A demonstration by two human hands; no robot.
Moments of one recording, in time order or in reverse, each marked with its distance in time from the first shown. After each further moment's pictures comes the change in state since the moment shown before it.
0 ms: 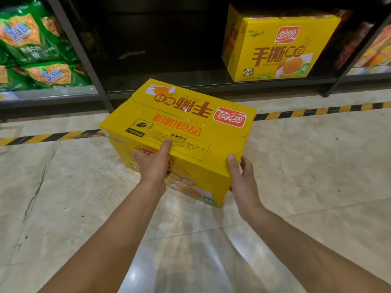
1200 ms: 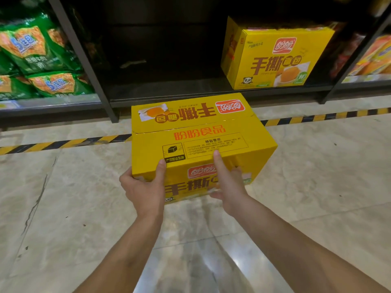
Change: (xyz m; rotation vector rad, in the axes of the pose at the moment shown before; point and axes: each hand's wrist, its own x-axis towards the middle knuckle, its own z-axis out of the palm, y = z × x) left_hand -0.019 -0.032 -0.038 0.068 0.236 0.330; right_hand 0.030 0.004 0.049 0.002 0.178 0.396
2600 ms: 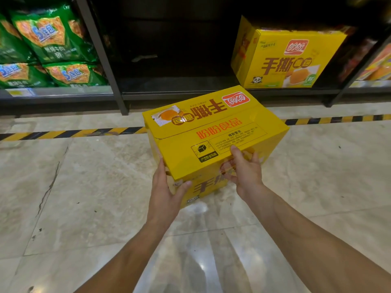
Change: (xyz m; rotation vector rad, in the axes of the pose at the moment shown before) left_hand -0.012 -0.028 -0.036 0.288 -0.498 0.282; right_hand 0.024 -0.005 -0.012 0.227 -0.013 -0.090
